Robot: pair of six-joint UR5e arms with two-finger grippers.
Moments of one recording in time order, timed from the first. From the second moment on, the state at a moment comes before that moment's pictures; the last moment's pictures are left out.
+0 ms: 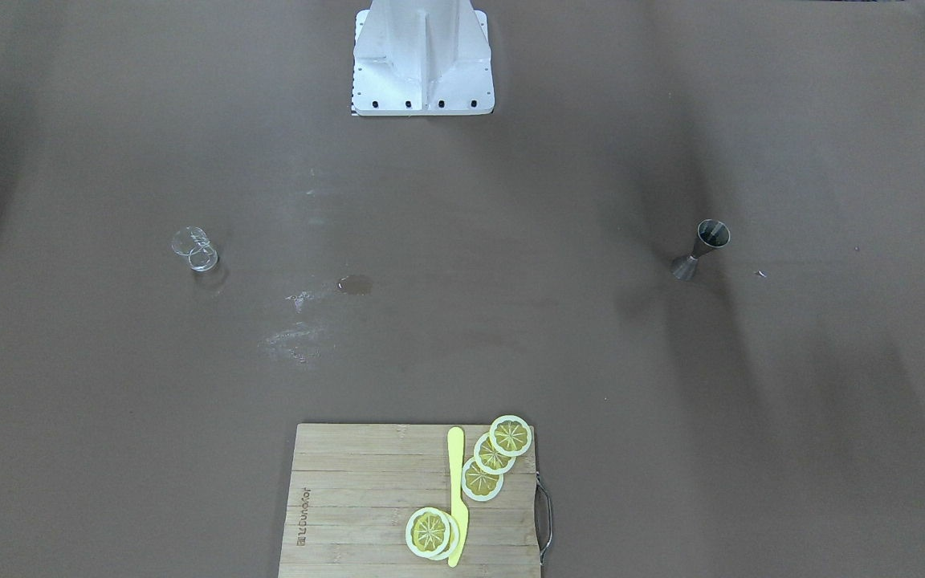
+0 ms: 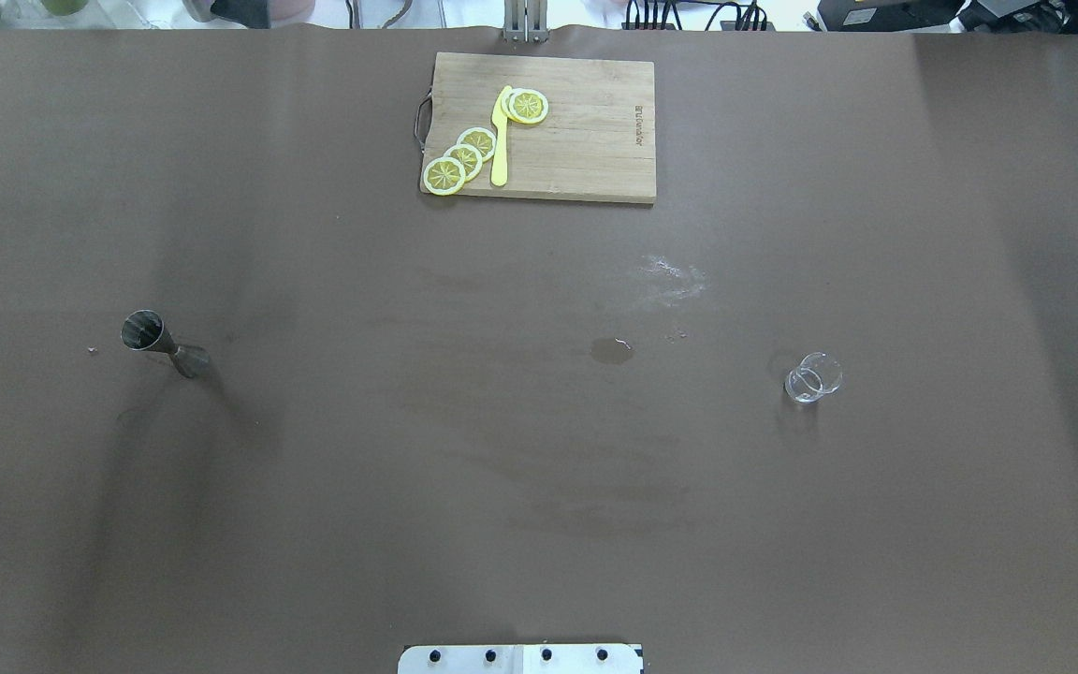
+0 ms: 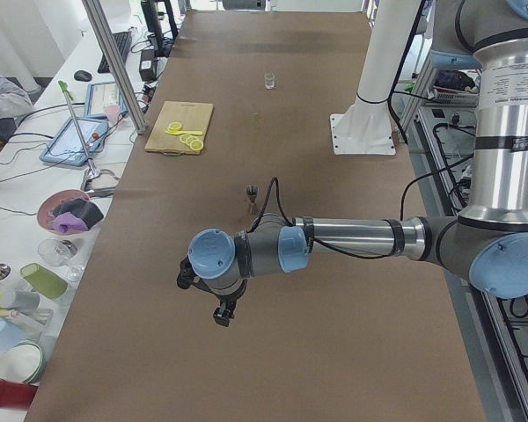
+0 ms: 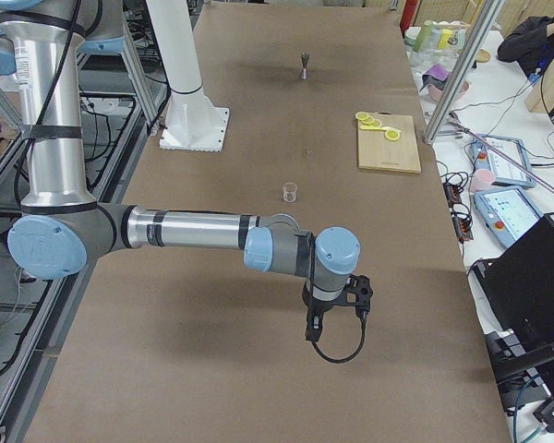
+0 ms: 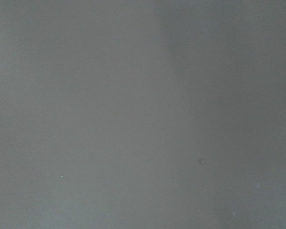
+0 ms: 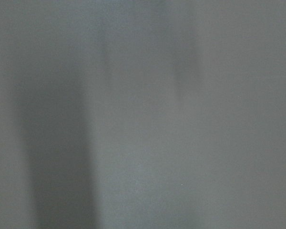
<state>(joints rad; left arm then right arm) -1.66 -1.56 -1.61 -1.38 -2.47 0.47 1.60 -1.55 1.56 -1.67 2.29 0.00</state>
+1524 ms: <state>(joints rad) -1.61 -1.55 -1.59 -2.14 -2.57 0.35 1.42 -1.47 1.73 -1.57 2.58 -0.24</state>
